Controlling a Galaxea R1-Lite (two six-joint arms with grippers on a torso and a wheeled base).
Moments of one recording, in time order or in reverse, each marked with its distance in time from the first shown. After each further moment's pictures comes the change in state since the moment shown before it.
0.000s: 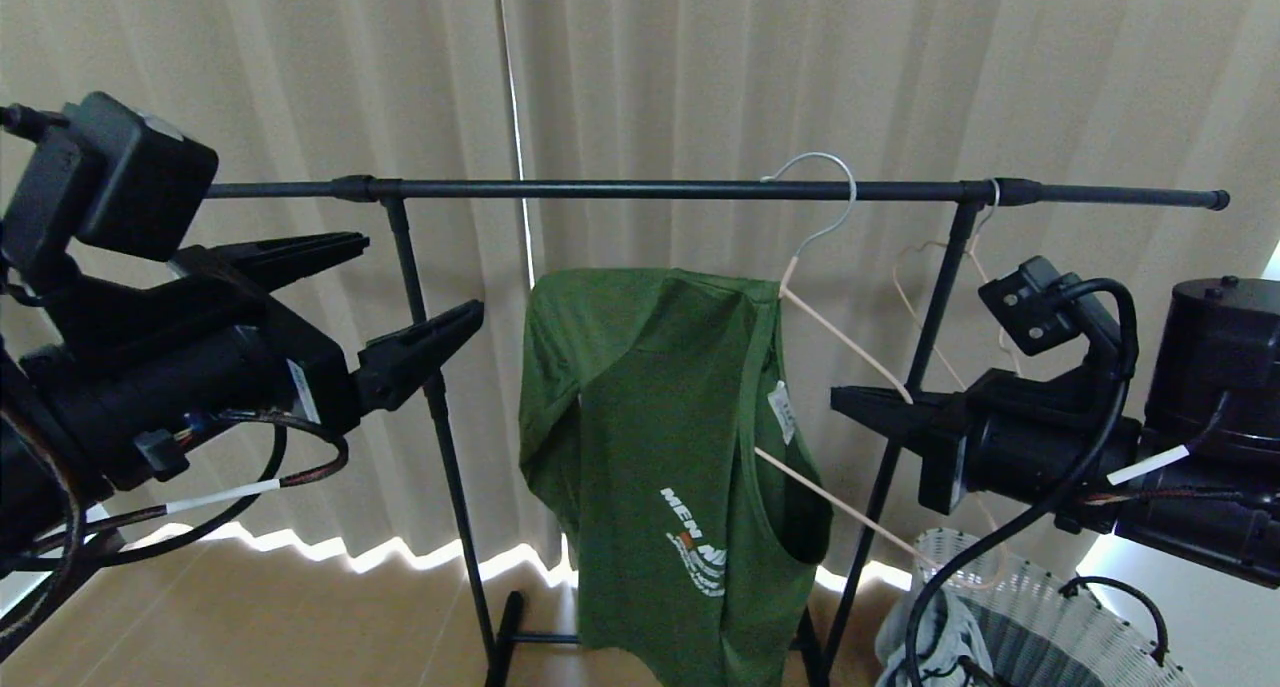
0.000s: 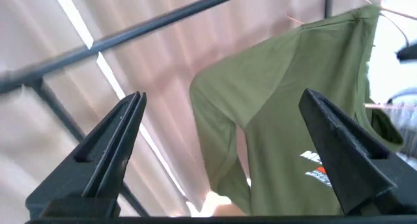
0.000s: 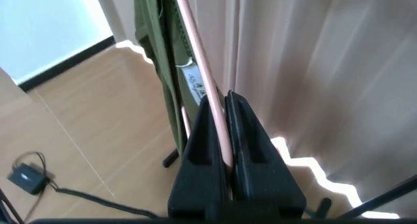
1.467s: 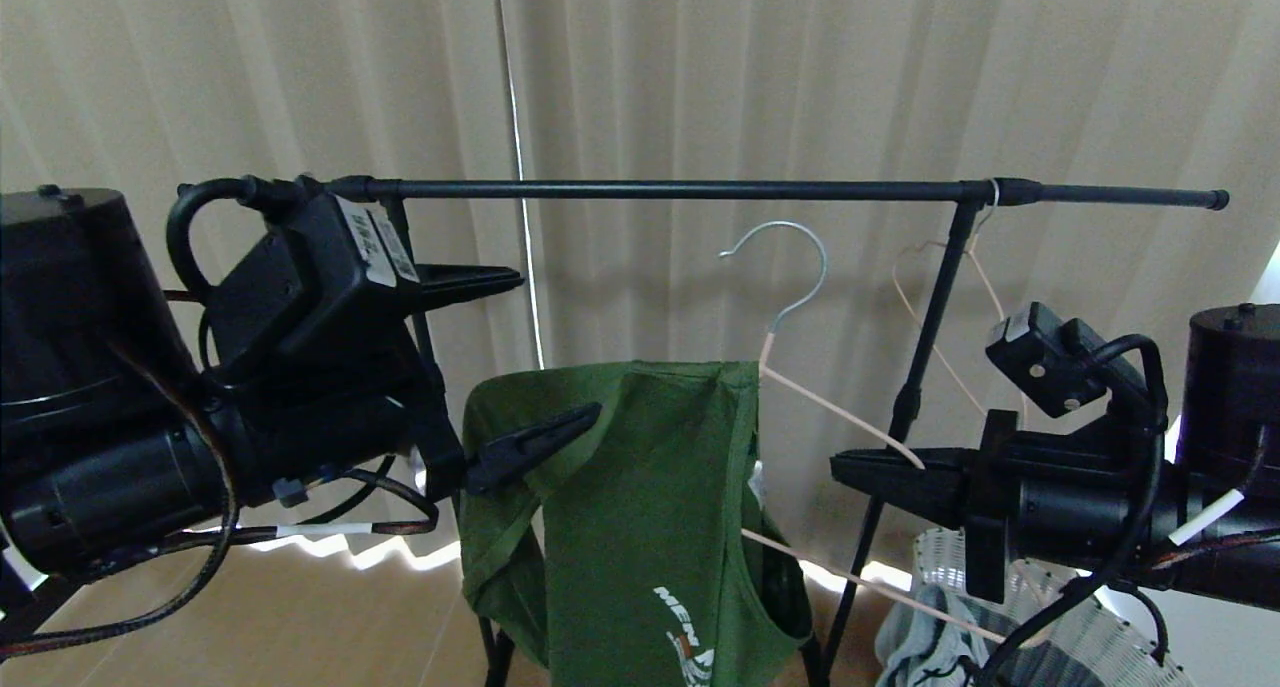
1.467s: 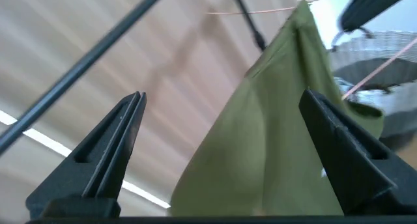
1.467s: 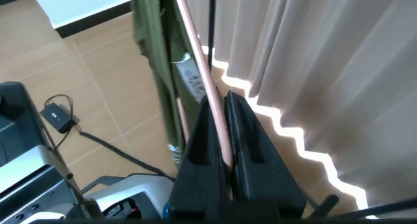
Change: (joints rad) left arm -0.086 0.141 -0.037 -0.002 -0.244 0.277; right arm 0.017 -0.071 0.023 0.159 0.170 -0.111
